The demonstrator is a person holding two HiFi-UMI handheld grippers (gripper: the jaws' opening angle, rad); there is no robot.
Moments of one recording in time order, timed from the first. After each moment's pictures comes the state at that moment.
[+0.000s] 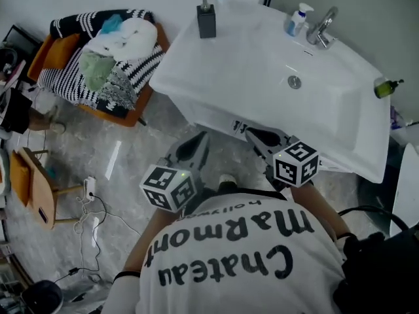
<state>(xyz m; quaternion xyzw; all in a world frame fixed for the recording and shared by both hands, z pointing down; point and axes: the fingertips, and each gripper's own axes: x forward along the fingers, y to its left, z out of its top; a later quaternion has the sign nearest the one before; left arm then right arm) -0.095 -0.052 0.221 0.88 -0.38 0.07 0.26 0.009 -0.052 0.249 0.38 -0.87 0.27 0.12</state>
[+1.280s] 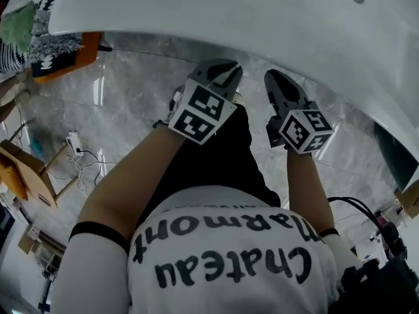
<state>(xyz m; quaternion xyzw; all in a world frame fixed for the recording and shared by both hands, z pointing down) -0.014 -0.103 0.561 0.91 -0.15 0.33 0.20 0.052 -0.085 0.563 0.57 -0.72 0.39 0.08</state>
